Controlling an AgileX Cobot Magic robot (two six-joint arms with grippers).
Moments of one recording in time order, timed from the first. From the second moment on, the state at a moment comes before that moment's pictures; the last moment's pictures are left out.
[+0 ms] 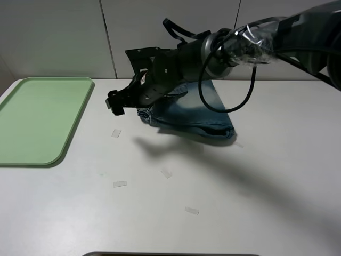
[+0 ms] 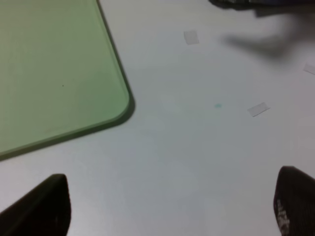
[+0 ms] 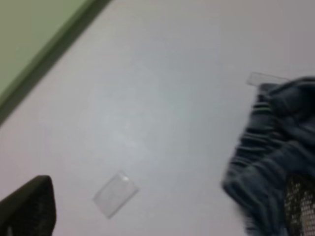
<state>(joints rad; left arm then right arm) -0.28 -0.01 -0.48 0.04 1.05 0.03 0.76 2.21 -1.53 0.12 0.20 0.05</state>
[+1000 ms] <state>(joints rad) -0.28 -0.01 -0.48 0.04 1.05 0.03 0.49 2.27 -1.67 0.43 0.29 0.18</state>
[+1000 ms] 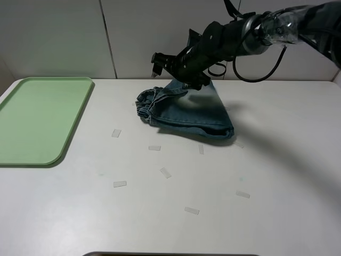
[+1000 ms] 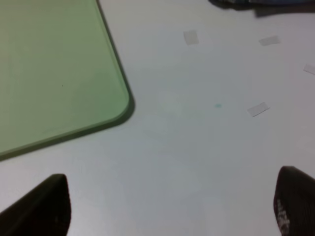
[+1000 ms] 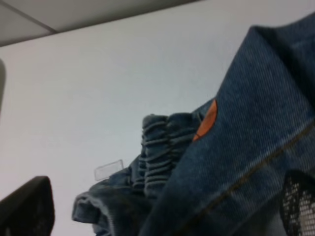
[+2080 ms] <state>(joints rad) -0.28 -0.01 -0.48 0.04 1.05 0.03 0.60 2.34 -1.68 0.43 0.24 0.14</state>
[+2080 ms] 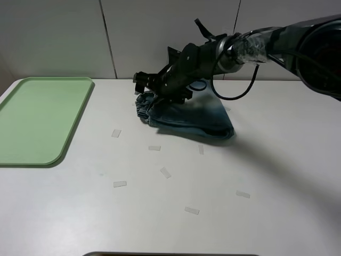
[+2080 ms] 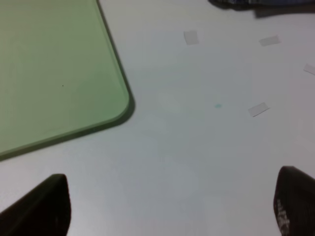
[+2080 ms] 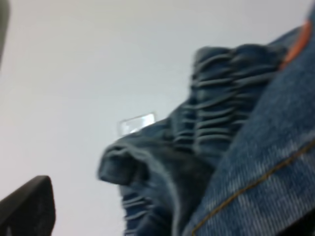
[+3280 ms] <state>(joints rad) -0.28 -0.01 -0.48 0.04 1.06 0.03 0.74 2.22 -1.77 -0.01 0.47 0.16</state>
